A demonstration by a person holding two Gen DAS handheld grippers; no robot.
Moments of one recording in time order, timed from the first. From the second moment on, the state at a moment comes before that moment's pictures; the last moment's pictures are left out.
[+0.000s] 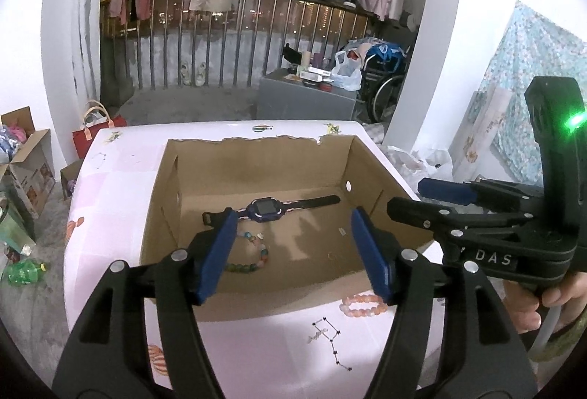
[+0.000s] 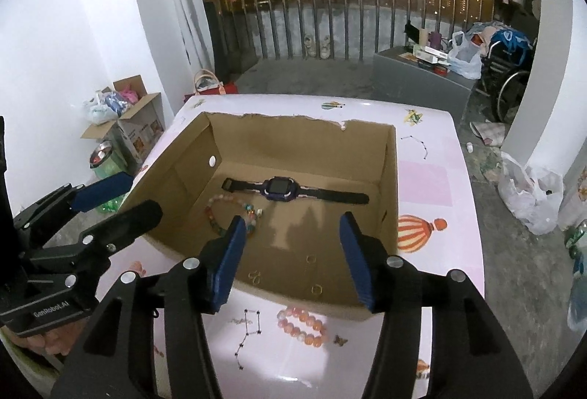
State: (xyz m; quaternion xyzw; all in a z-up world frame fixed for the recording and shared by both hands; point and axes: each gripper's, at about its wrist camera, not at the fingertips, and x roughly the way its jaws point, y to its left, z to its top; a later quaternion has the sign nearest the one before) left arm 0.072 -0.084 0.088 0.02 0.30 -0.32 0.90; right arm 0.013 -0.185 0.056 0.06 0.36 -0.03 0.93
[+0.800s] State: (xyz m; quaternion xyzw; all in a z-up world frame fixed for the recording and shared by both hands) left arm 0.037 -0.073 0.042 0.05 0.34 -0.33 0.88; right arm -0.032 -0.166 0.008 0.10 0.43 -0.03 0.90
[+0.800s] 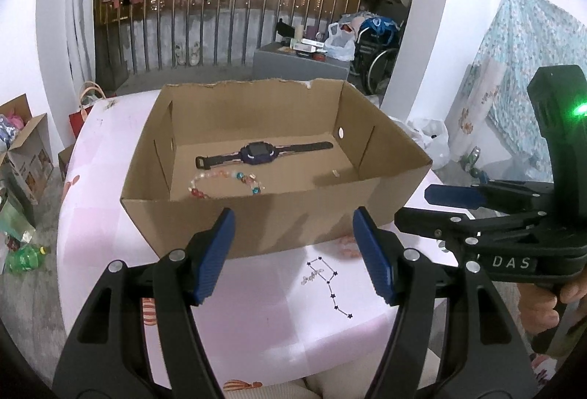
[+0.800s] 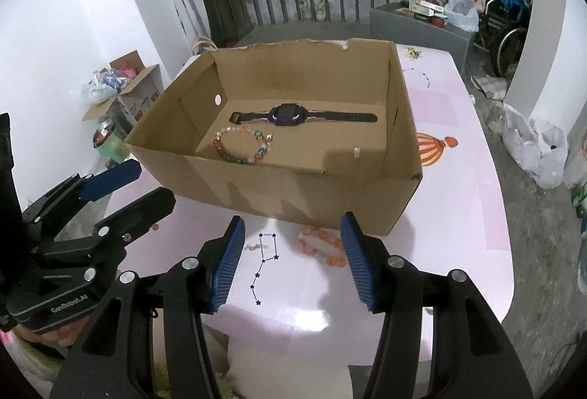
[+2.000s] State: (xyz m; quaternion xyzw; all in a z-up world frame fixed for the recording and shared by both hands) left arm 0.038 -0.066 0.036 0.04 0.34 -0.32 0.88; right arm -0.030 -0.162 0.003 0.10 0.43 -0.03 0.90
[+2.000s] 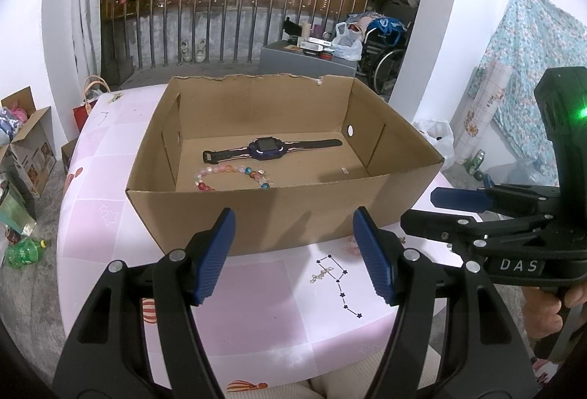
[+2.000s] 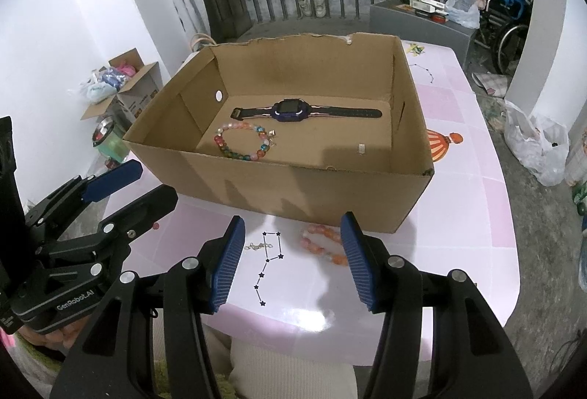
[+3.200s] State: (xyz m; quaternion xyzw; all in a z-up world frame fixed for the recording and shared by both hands) left arm 0.022 -0.113 -0.025 0.13 0.33 -0.42 0.83; right arm -0.063 -0.226 -0.058 0.16 0.43 -0.03 0.89
